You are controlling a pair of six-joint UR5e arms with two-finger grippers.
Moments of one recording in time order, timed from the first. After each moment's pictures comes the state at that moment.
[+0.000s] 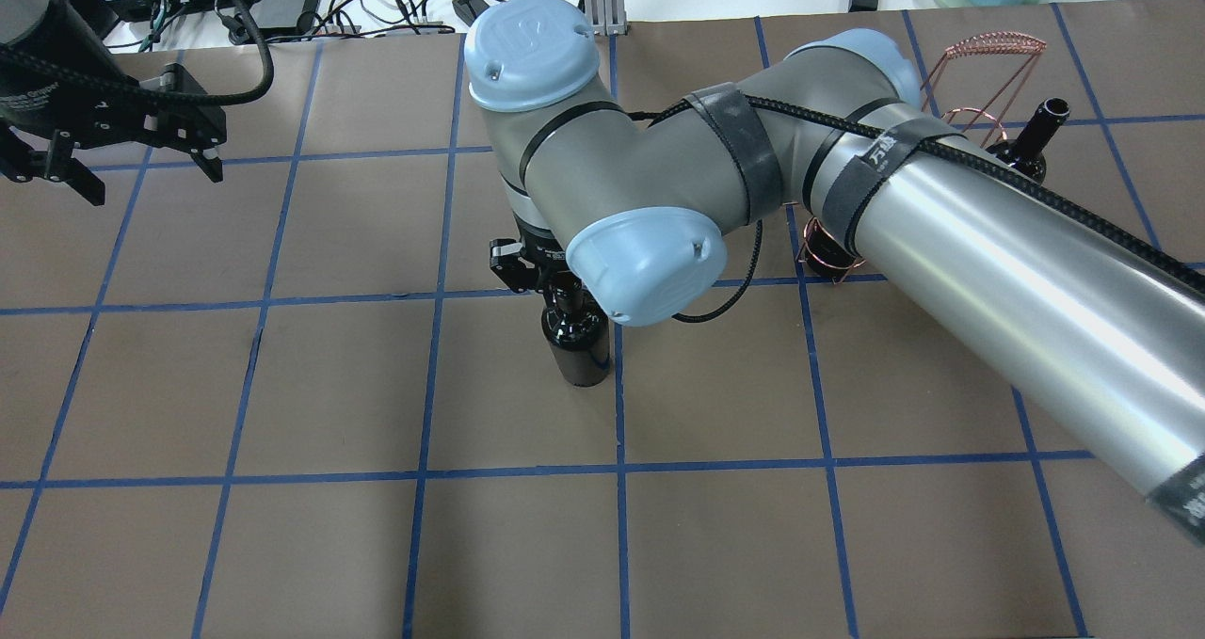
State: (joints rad) left arm -1.37 -1.51 -1.54 -1.64 1.65 -0.05; right arm 2.07 -1.30 1.56 -1.83 -1.55 0.44
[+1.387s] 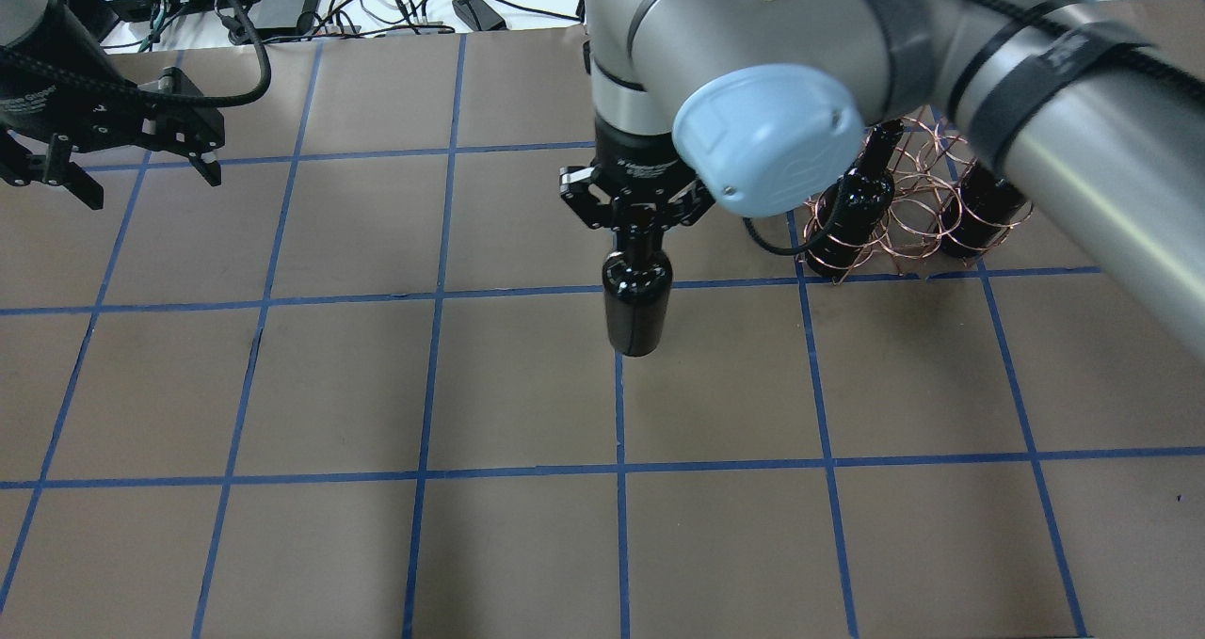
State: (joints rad) left arm -1.37 -1.51 -1.54 -1.65 1.65 -0.05; right arm 1.90 -1.40 1.48 -1.63 -1.57 0.30
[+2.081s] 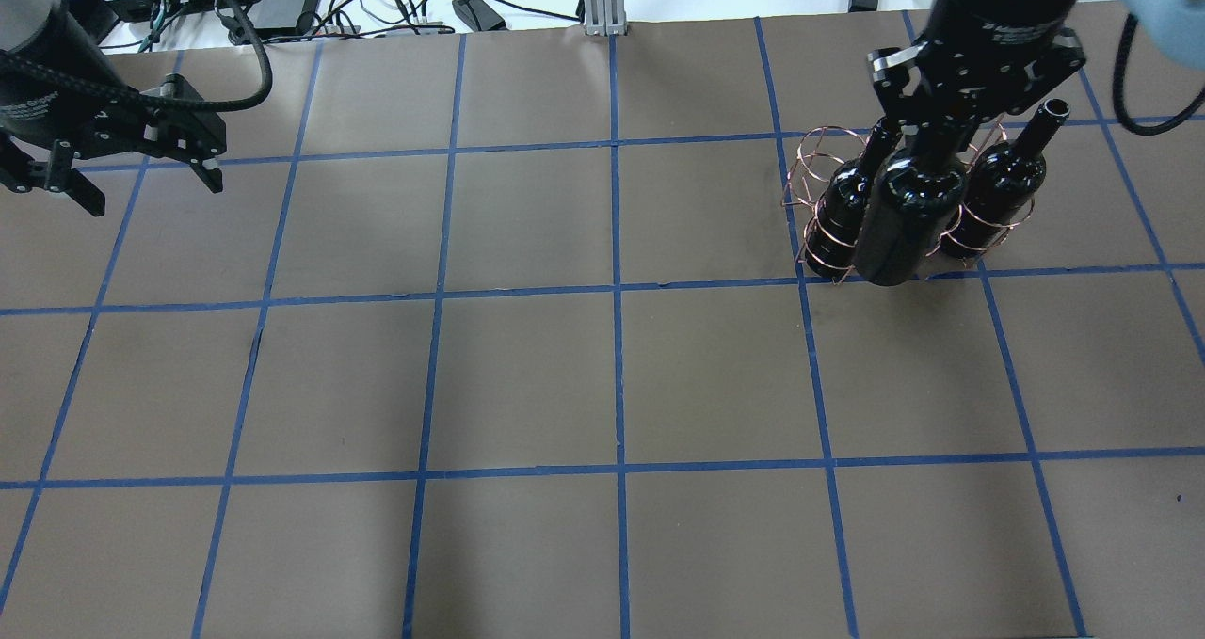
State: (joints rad) left arm -1.37 -1.51 -1.54 -1.66 1.65 -0.05; right arm 1.55 -1.57 1.45 -1.47 -1.69 -0.01
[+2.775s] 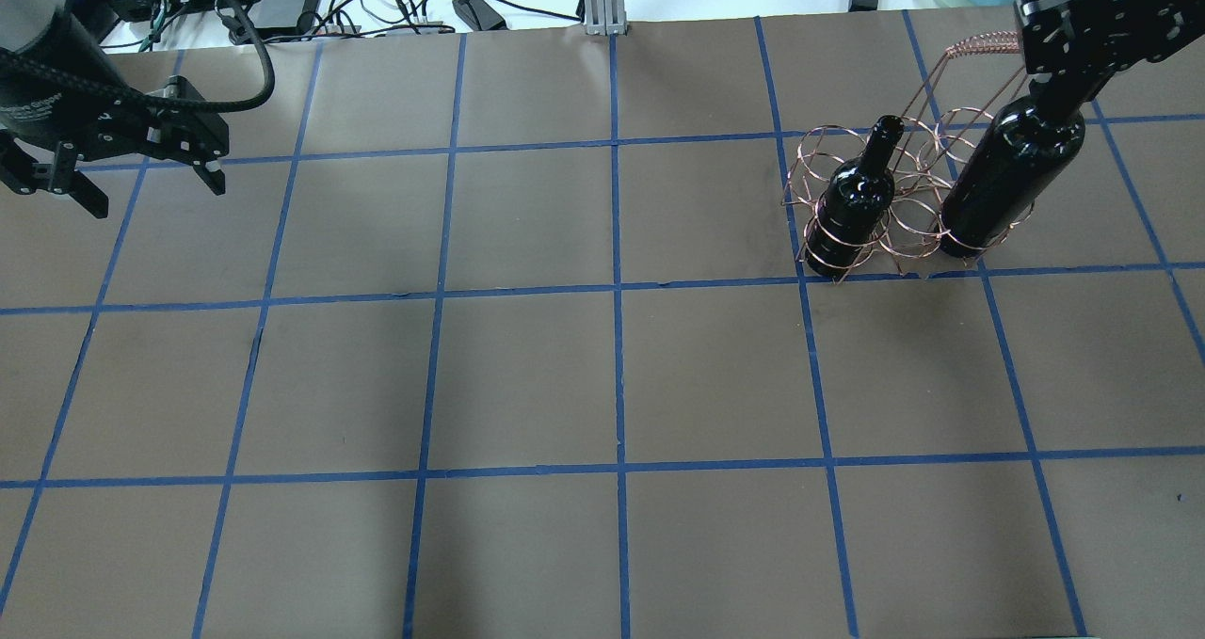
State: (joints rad) left arm -1.37 -1.51 -1.54 -1.67 1.65 -0.05; right arm 1.36 -1.52 1.42 -1.57 -1.63 -0.18
